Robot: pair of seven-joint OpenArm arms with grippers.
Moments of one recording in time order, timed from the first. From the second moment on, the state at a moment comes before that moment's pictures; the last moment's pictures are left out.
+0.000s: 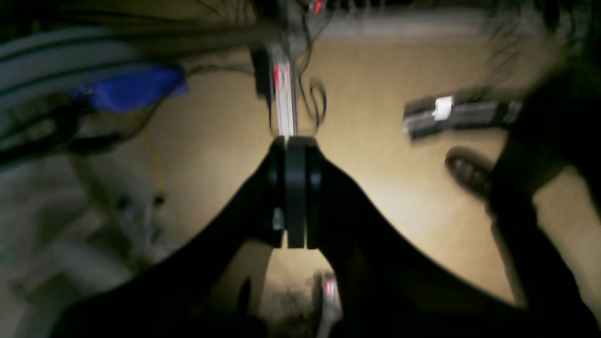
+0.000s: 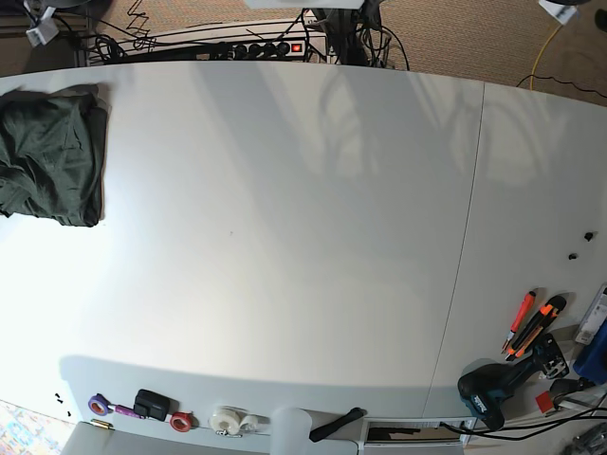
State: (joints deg) left arm 74.3 -29.1 -33.2 112.5 -72.0 -43.4 64.4; right arm -63.2 29.0 47.6 96.2 68.1 39.7 -70.6
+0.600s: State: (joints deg) left arm 38.1 -31.1 25.1 58.2 -24.4 -29.3 15.7; right arm -27.9 29.2 -2.4 27.7 30.8 38.2 -15.7
